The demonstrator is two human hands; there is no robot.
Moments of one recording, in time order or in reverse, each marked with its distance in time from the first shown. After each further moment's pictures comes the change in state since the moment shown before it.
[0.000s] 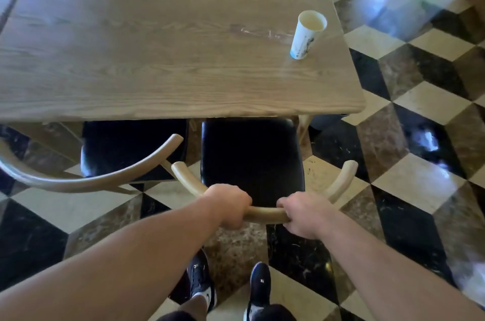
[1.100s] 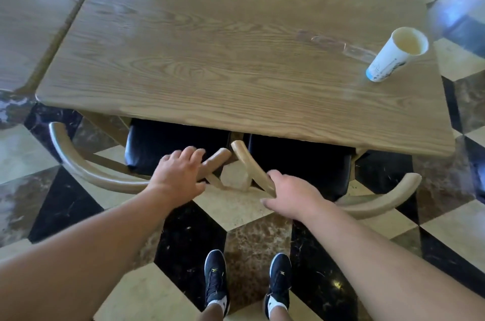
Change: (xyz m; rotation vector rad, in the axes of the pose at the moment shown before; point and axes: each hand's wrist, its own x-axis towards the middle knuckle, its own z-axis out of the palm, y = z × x) left_hand -0.042 -0.221 0.040 -0.175 0.441 -0.532; right_hand 0.162 -0.077 -0.067 0.192 0.030 -0.046
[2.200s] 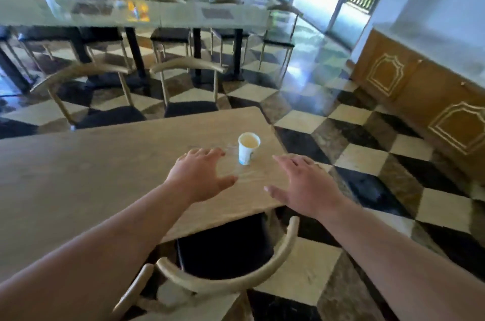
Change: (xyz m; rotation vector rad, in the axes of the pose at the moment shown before) left_hand 0.039 0.224 -0.318 -0.108 0.221 0.443; right_hand -0.232 0.091 -0.221 -0.095 0.780 0.254
